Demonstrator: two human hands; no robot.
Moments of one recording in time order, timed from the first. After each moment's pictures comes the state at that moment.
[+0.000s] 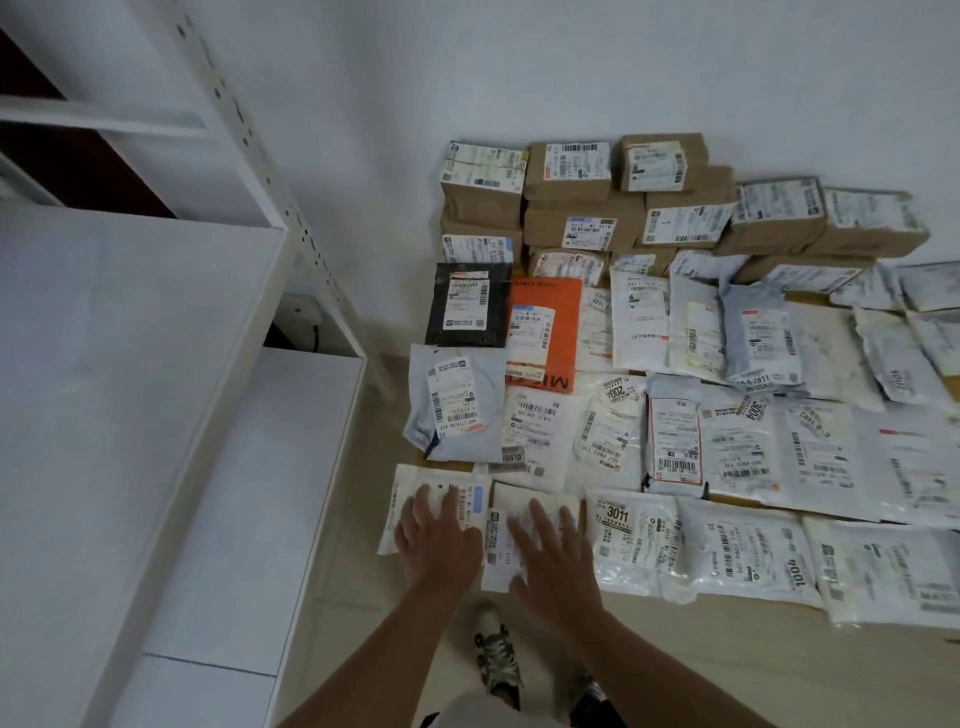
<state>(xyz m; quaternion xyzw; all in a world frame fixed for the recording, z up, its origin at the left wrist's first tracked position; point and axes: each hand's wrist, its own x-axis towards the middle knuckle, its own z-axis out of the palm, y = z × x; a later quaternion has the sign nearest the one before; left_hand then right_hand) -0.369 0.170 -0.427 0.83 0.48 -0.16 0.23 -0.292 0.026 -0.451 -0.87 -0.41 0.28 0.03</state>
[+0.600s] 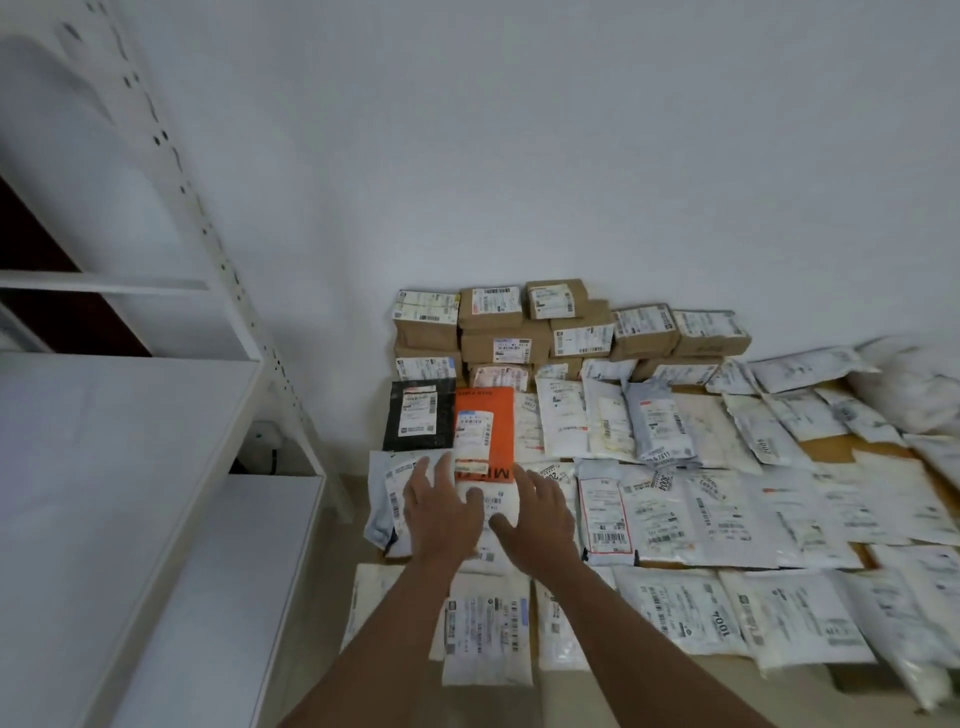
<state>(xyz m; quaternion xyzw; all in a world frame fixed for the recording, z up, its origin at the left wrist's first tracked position) -0.268 0.178 -0.291 0.83 0.43 0.07 0.35 -0.204 0.070 -0.308 -0.92 -0.26 0.18 0.23</state>
